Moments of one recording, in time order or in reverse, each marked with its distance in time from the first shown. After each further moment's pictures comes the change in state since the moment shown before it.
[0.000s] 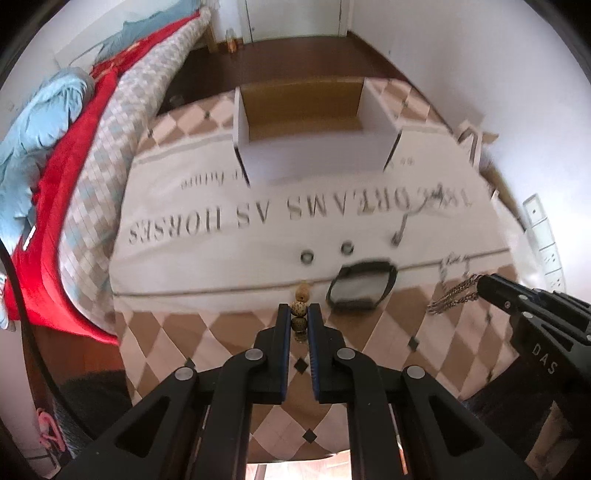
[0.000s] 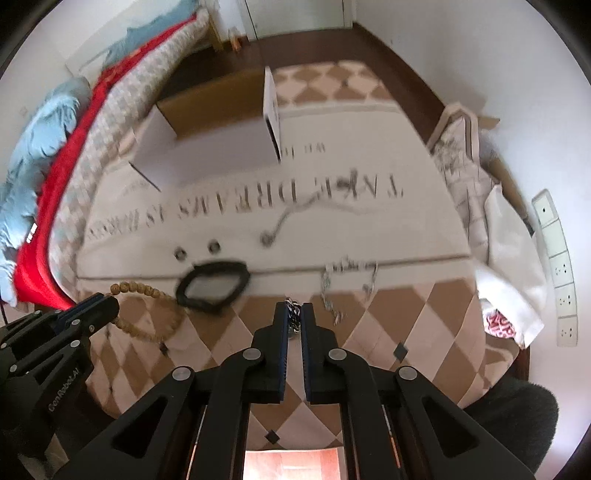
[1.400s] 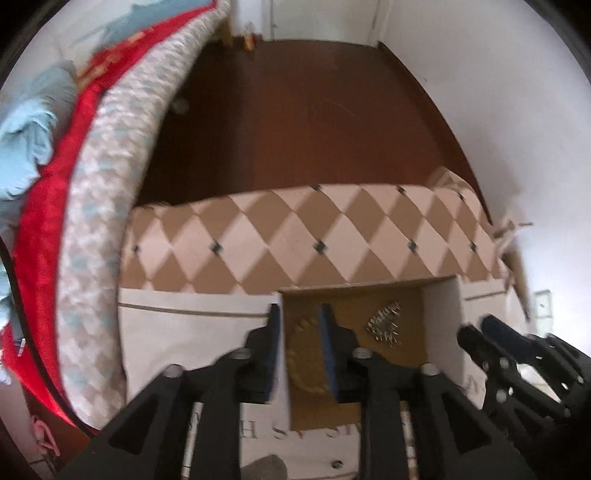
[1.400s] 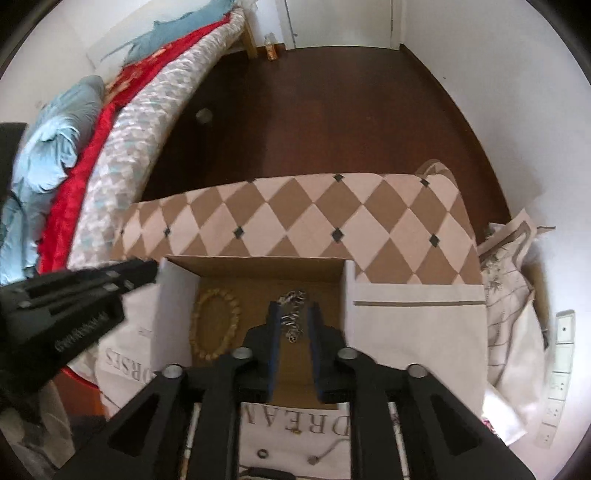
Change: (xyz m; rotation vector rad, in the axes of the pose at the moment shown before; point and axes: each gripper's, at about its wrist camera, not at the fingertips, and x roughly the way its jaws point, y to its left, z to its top) left arm 0.070 0.071 0.236 -0.112 0.025 -0.004; right arm 0.061 0.075 0.246 -0.127 -0.005 0.012
